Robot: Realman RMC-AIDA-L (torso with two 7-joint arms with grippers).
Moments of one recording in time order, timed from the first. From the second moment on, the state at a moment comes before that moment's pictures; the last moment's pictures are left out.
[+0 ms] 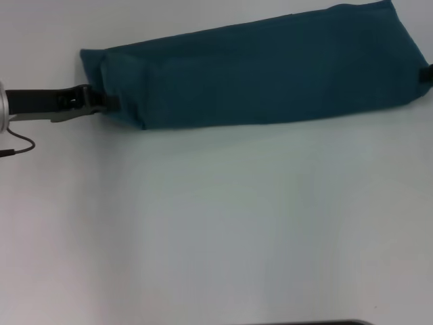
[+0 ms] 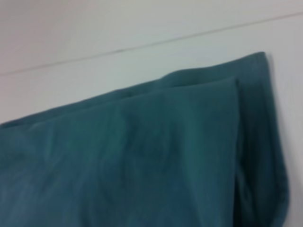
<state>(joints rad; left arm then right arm) -0.54 -2.09 -2.40 -0.82 -0.93 1.38 -2.36 0.60 1.92 -0.55 -0.76 -2.52 -1.26 2.29</state>
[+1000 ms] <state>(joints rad) -0.43 -2.03 -2.40 -0.94 -0.71 1.80 -2.38 0.55 1.97 -0.66 -0.91 -2.83 -1.80 2.31</state>
